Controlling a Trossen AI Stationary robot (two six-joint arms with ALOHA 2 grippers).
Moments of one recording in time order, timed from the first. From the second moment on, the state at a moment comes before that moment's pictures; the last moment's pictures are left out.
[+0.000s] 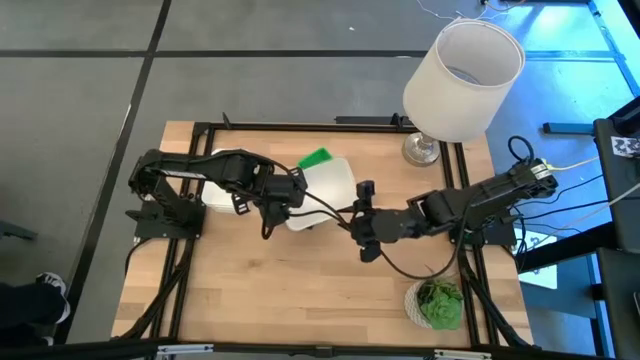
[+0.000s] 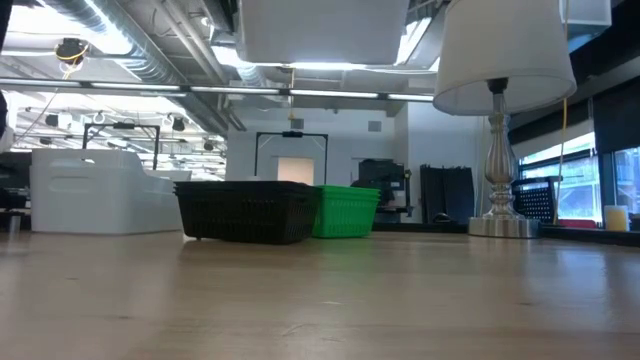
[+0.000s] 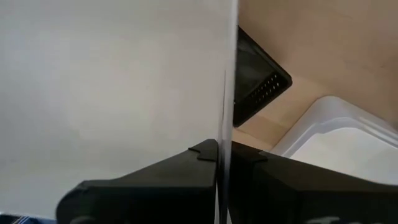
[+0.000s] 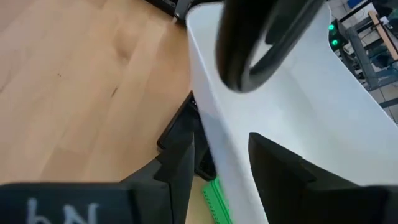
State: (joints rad) left arm -0.14 1.67 1.88 -1.48 -0.36 1.11; right arm 0.37 1.49 1.36 -0.53 0.53 -0.27
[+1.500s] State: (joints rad) left arm -0.16 1.67 1.88 -1.42 -0.38 1.05; right arm 0.32 1.48 1.36 -0.60 0.47 -0.19
